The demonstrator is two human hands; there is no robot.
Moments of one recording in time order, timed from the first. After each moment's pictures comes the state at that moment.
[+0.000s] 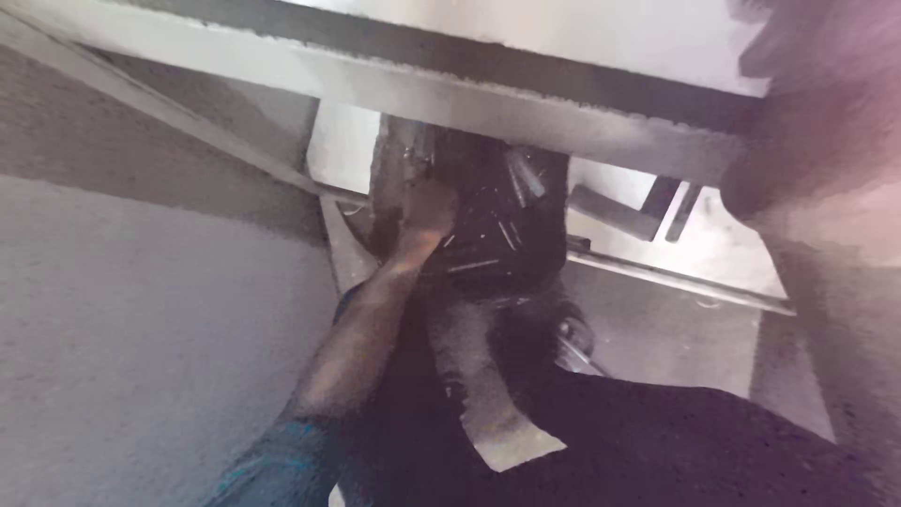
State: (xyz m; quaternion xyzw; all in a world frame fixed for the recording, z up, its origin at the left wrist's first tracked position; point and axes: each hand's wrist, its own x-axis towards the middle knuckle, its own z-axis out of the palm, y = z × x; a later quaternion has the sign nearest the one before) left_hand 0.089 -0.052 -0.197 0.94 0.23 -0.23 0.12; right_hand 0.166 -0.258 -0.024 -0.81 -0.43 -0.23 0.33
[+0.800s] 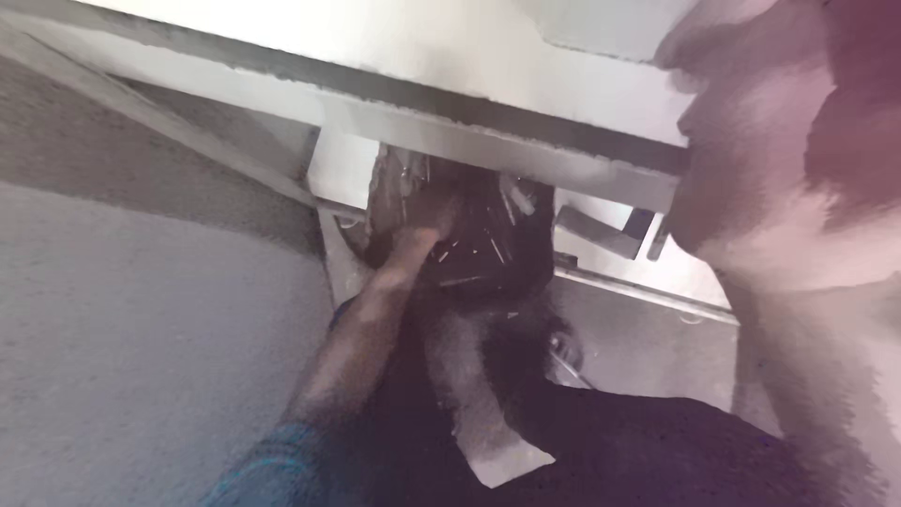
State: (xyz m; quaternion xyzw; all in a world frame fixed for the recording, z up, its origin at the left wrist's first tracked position) left_hand 0.110 -0.040 -0.210 0.94 0.19 -0.22 0.15; right_hand 0.163 -0.248 -0.010 -0.74 -0.46 -0.24 0.43
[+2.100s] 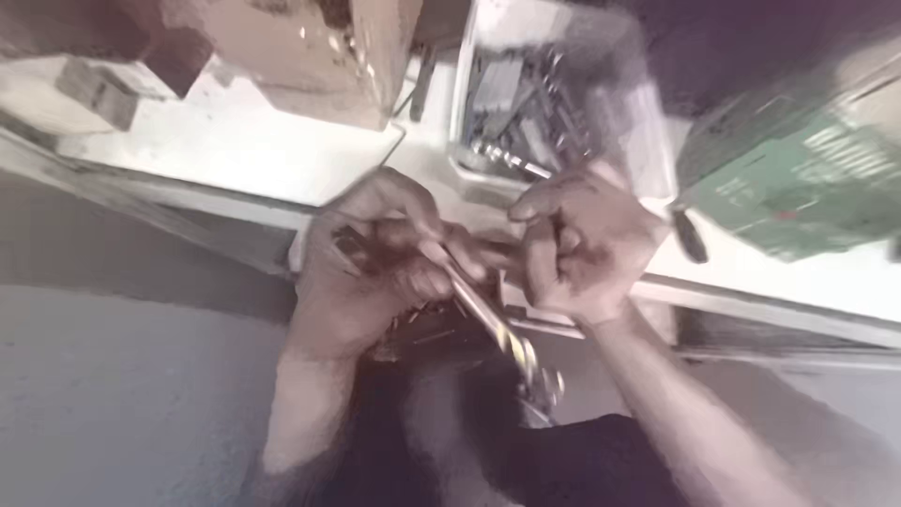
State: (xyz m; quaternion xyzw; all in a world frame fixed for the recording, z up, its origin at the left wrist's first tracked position) left_hand 0.043 -0.059 0.003 0.57 -0.23 0.18 0.77; right_hand 0.158 -0.243 -0.003 -0.68 -0.50 -0.31 0.43
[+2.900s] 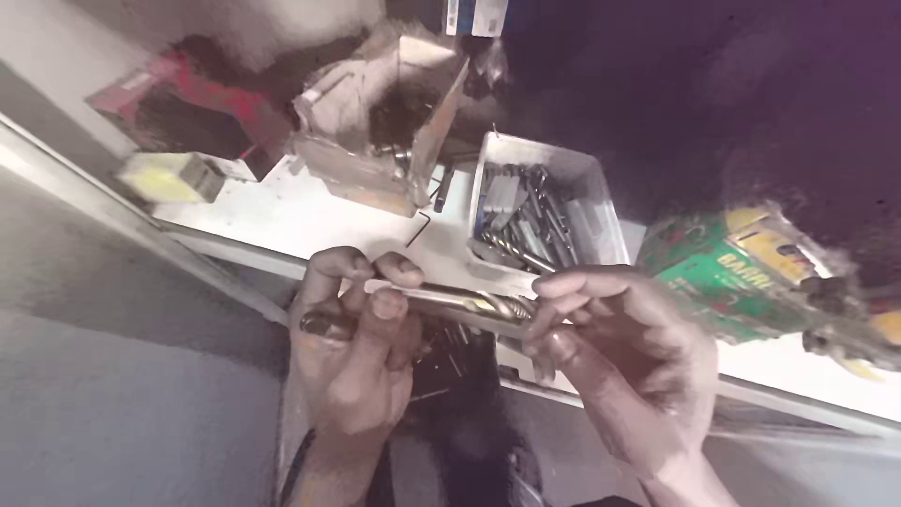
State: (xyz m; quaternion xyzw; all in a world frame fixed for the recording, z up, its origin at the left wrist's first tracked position) left_hand 0.031 -0.077 0.013 0.46 -0.08 0.41 0.78; right_hand 0.111 -0.259 0.053 -0.60 -0.46 0.01 0.65
